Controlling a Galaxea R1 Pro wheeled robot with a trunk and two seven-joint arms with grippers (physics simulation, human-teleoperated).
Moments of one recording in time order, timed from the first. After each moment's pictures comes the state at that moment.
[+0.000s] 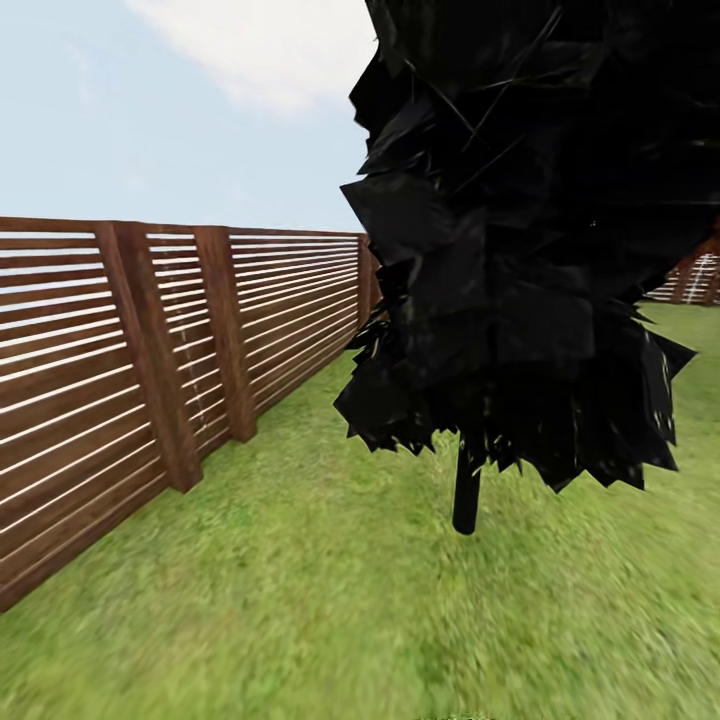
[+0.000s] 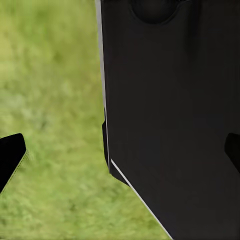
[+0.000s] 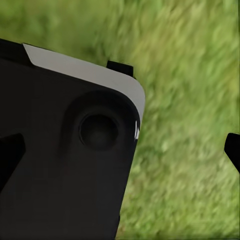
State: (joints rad) left arm 0.05 0.04 -0.02 0.01 -0.01 -0.02 0.01; right arm -0.09 -0.03 0.04 0.04 0.19 -0.11 0.00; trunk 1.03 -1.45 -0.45
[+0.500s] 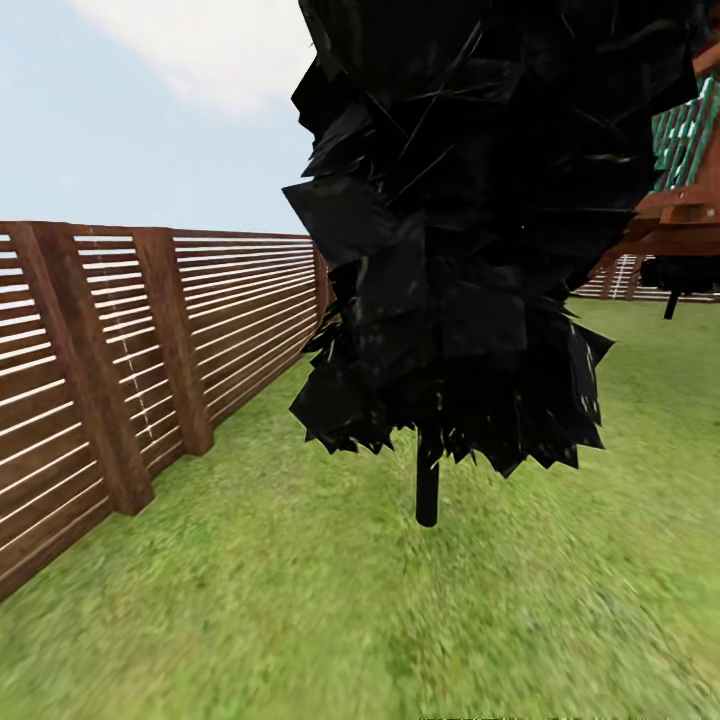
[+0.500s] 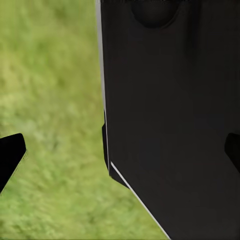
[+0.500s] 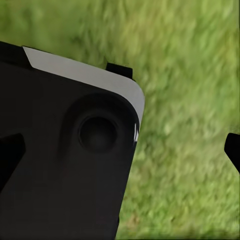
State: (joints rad) left arm 0.05 0.04 -0.02 0.01 -0.01 -0.02 0.01; right arm -0.09 -0.03 0.04 0.04 0.19 -0.11 0.00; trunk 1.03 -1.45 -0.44
